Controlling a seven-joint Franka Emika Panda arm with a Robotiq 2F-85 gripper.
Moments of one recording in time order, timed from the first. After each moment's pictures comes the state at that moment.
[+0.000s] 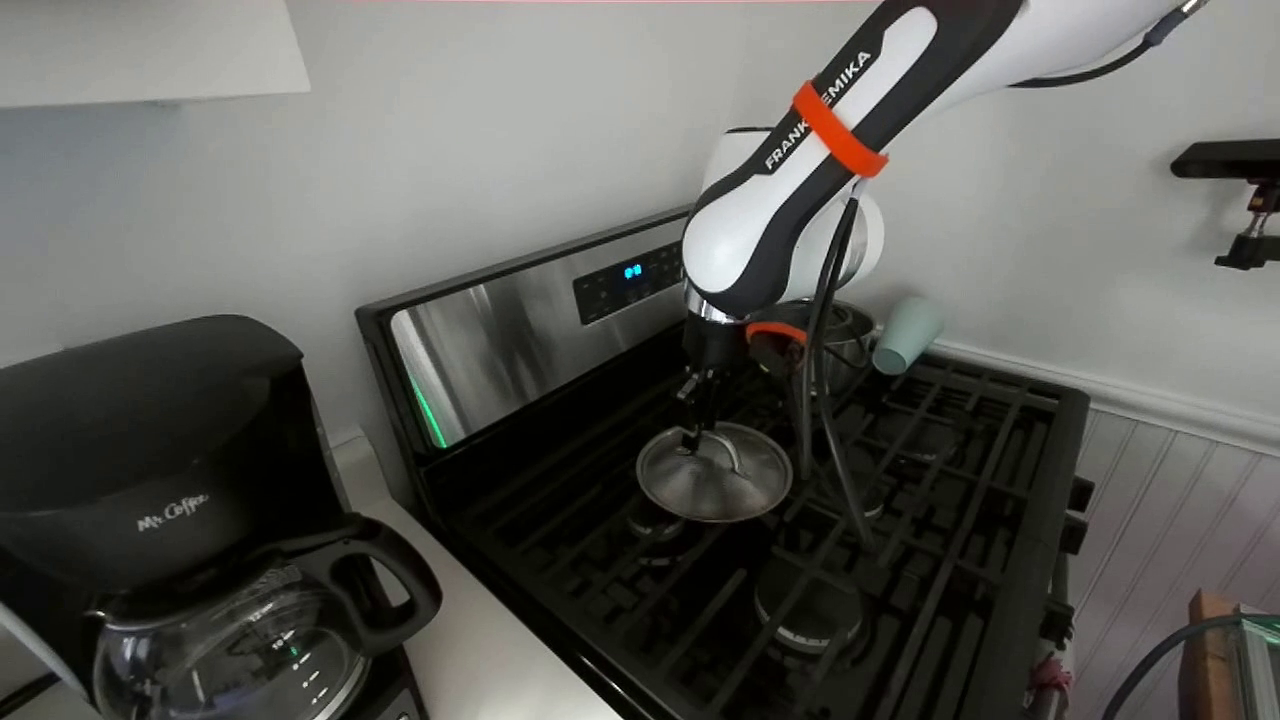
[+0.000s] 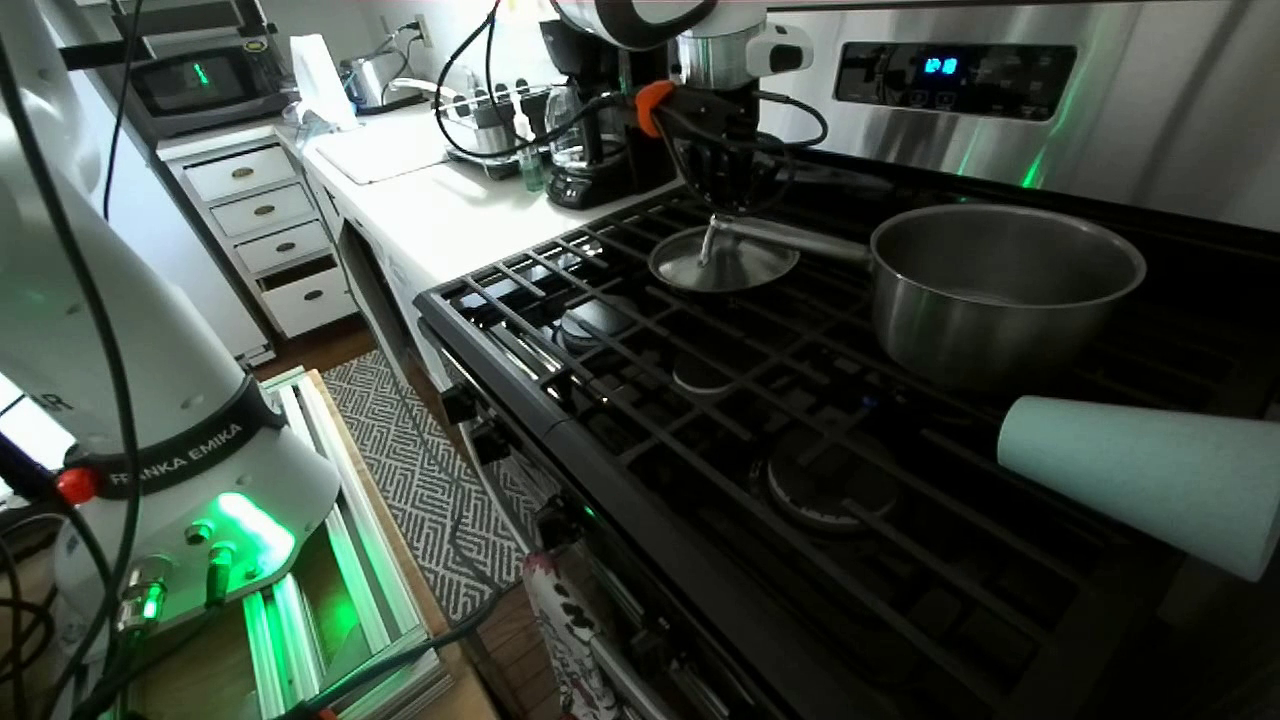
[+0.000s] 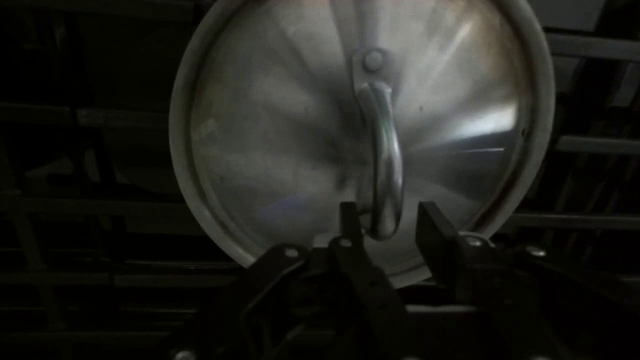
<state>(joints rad) -0.09 0.30 -0.02 -2.16 0.17 2.59 -0.31</state>
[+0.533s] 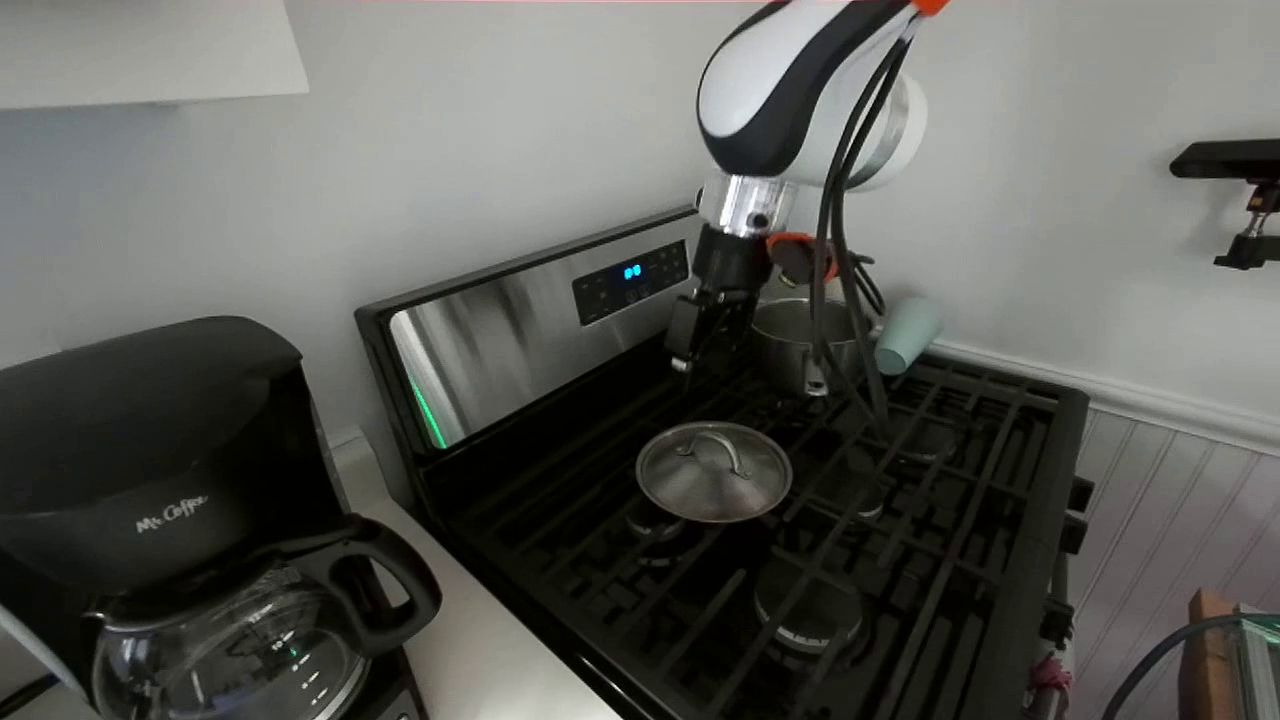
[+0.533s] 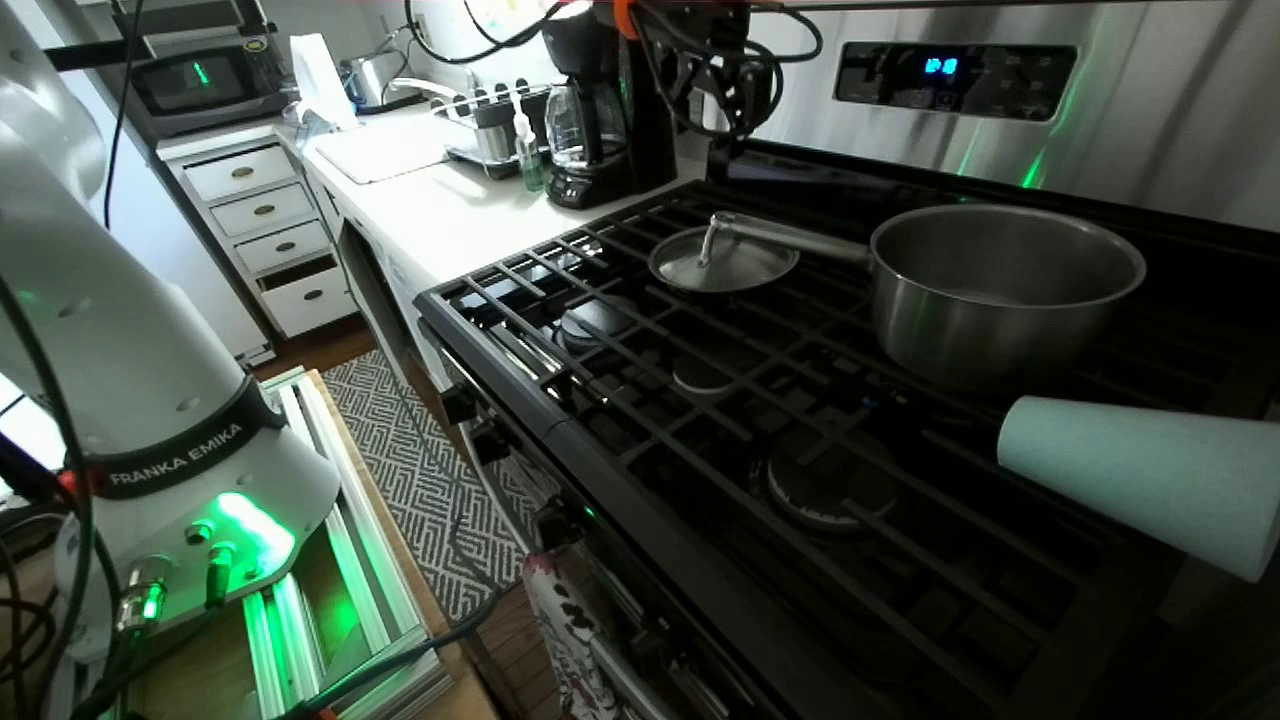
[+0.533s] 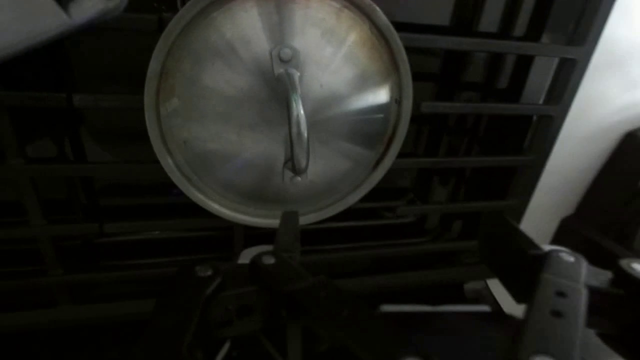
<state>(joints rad) -0.14 0.09 0.01 -2.16 0.33 2.35 -0.41</state>
